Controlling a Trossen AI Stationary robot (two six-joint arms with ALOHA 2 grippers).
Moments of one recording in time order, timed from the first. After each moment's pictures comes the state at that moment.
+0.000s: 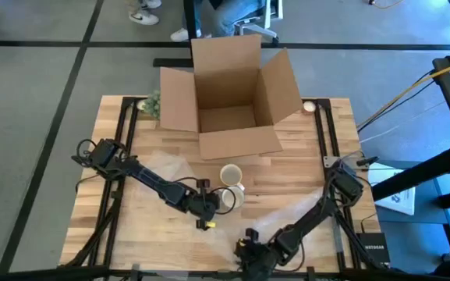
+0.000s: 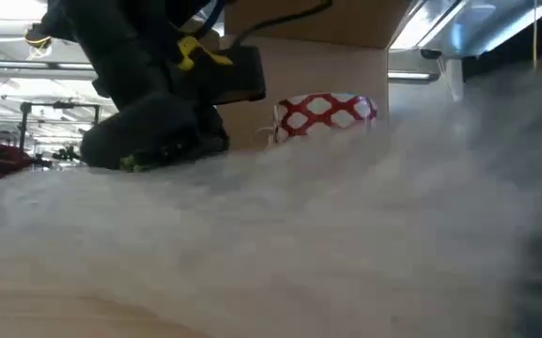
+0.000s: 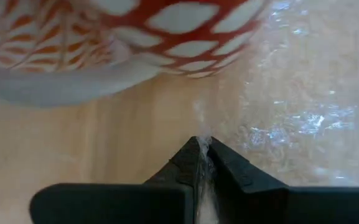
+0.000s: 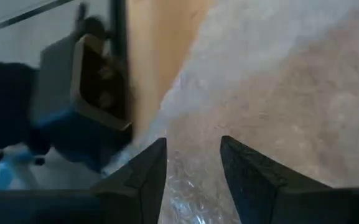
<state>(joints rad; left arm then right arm) -0.40 1.92 1.09 -0.24 -0.40 -0.31 0.81 2.16 1.33 -0.05 0.33 0.92</state>
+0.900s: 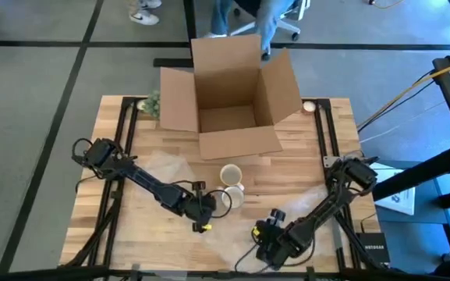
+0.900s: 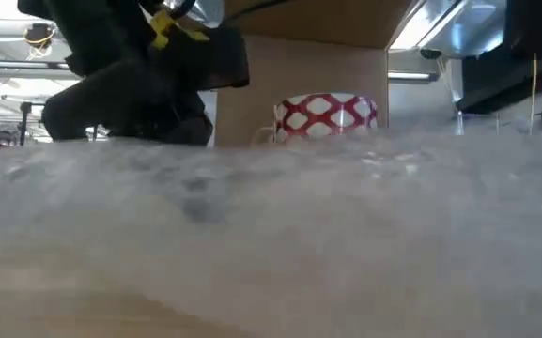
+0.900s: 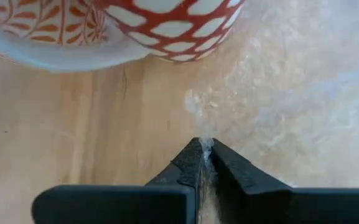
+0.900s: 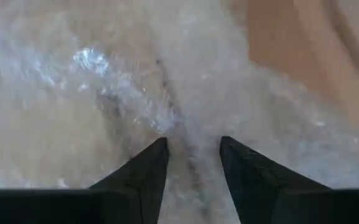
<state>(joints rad) -0.45 1.88 1.09 -0.32 -0.39 -0.38 0.81 1.98 1.19 -0.54 0.35 1.18</state>
